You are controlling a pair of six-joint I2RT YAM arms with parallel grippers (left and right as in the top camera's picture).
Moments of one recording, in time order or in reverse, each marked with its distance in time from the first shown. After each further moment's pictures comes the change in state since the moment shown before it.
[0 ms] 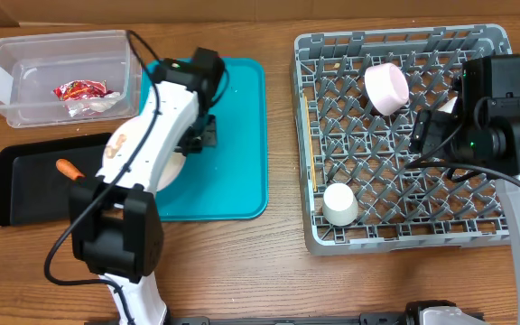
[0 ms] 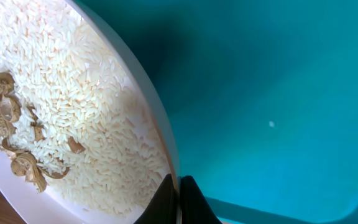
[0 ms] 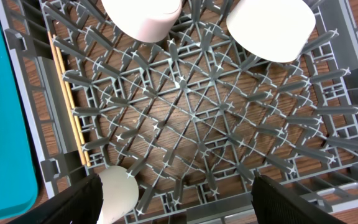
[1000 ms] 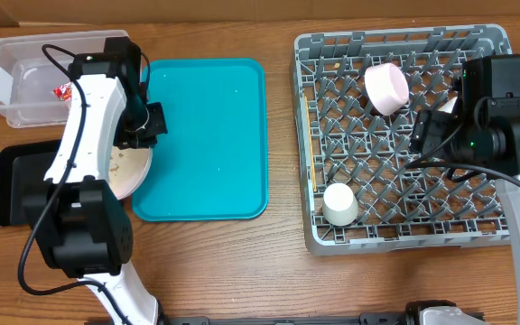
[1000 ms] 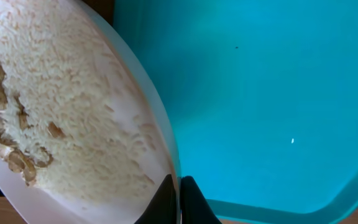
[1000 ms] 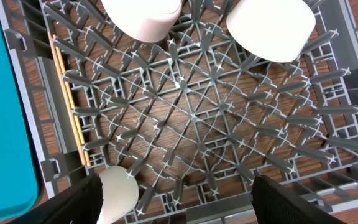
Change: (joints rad) left arm 0.304 0.000 0.031 0.008 0.246 0.158; right arm 0.000 0.000 0.000 0.000 0.000 0.000
